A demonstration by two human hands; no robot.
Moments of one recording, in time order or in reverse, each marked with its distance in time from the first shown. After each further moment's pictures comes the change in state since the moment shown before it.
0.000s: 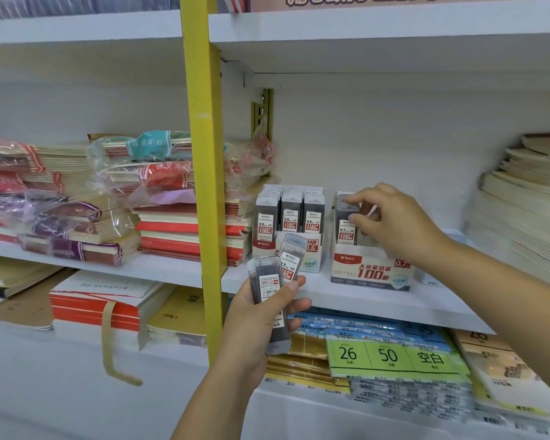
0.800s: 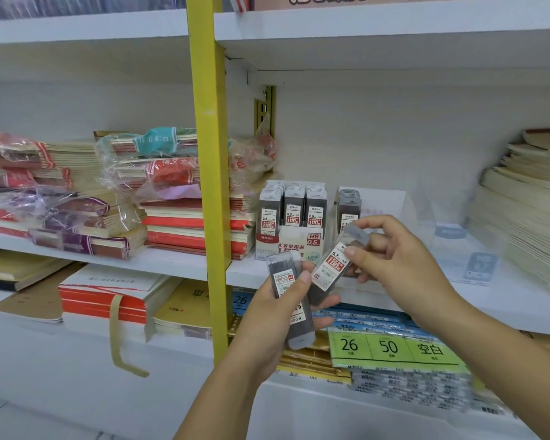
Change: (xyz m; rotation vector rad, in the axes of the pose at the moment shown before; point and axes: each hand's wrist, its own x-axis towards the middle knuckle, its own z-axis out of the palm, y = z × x) left_hand -0.007 -0.002 0.009 0.044 -0.205 -0.025; right_hand -0.078 -0.041 0.011 0.747 -0.011 0.192
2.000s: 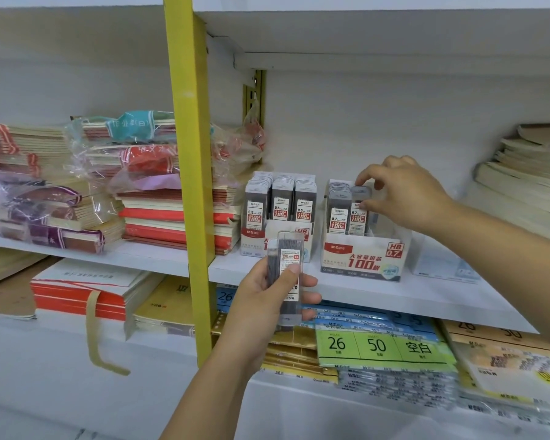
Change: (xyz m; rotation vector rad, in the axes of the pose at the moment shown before) left_hand 0.014 -0.005 0.003 0.095 0.116 0.085; right_hand 0.115 0.012 -0.065 -1.198 0.024 -0.227
